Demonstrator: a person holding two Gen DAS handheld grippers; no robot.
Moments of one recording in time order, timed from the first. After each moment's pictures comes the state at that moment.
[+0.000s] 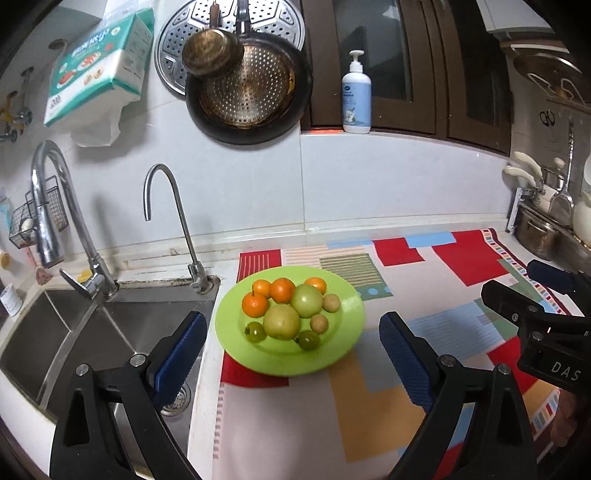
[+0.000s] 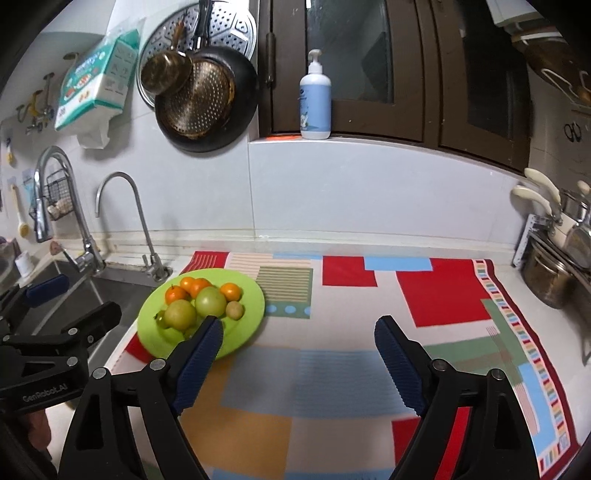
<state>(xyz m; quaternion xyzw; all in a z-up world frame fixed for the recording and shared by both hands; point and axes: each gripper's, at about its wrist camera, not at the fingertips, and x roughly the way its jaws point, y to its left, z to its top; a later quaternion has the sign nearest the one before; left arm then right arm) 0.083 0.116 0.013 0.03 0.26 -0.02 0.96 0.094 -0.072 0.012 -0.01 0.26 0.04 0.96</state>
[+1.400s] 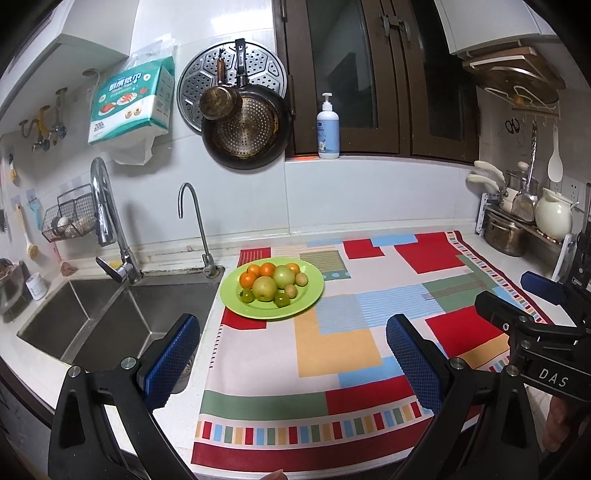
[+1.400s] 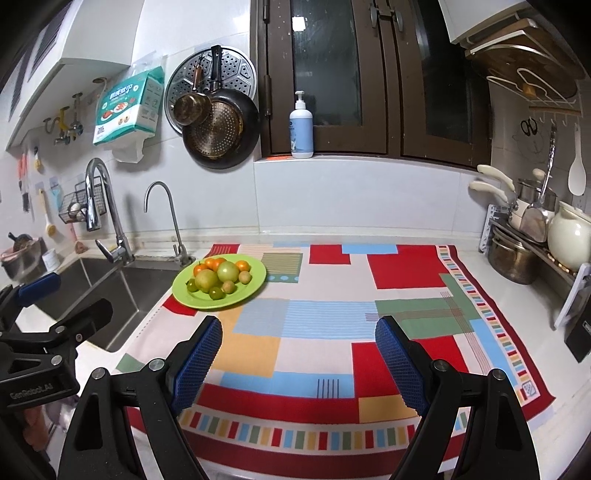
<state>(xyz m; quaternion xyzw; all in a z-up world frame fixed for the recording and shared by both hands) -0.077 0.072 0.042 0.03 0.23 -0.01 0.97 -0.061 -0.120 0.032 0.00 0.24 0.05 0.97</state>
